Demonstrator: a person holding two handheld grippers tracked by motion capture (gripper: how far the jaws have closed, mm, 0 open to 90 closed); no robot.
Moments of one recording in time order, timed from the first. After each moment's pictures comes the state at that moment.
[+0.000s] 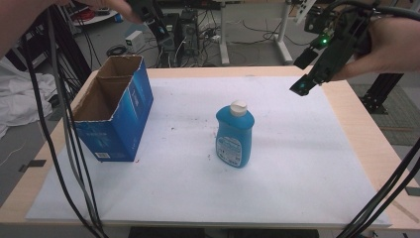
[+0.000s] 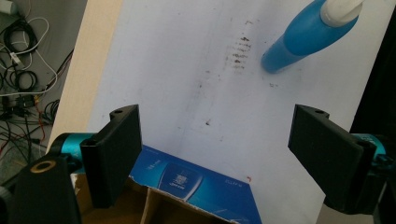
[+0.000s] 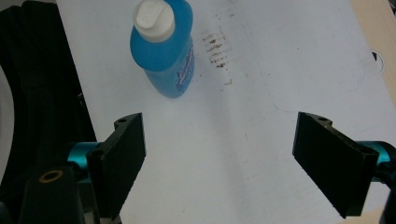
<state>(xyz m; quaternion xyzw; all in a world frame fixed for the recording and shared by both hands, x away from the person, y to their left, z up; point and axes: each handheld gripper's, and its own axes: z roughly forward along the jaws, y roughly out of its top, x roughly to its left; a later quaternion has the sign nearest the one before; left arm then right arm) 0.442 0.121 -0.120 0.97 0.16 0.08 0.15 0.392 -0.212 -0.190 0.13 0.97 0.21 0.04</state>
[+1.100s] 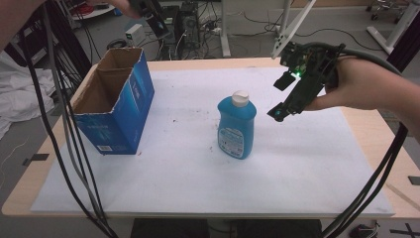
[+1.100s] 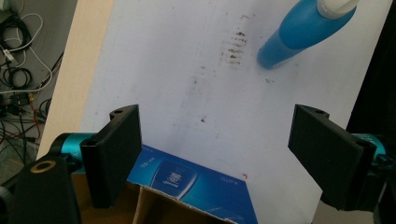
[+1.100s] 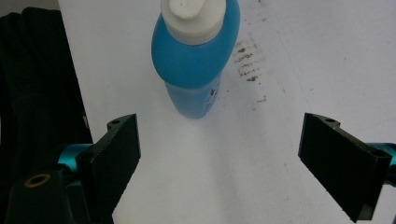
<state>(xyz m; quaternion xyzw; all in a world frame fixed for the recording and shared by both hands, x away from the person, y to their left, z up) 0.437 0.121 -0.127 0.97 0.16 0.07 0.15 0.369 -0.185 -0.256 0.14 0.96 0.24 0.03</state>
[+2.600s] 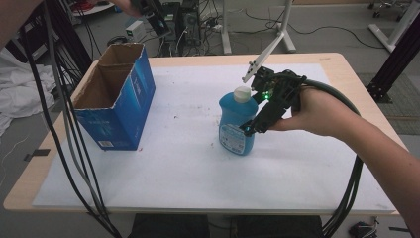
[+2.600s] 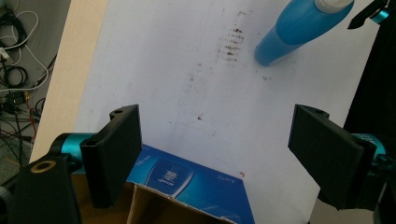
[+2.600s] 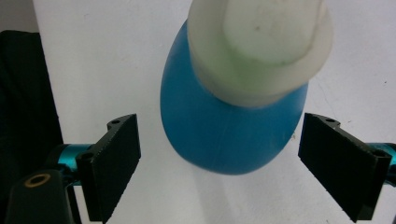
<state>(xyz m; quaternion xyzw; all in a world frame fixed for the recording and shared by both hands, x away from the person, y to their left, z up) 0.433 0.122 -0.132 0.97 0.16 0.07 0.15 0.360 -0.143 -0.311 0.15 0.95 0.27 0.05</state>
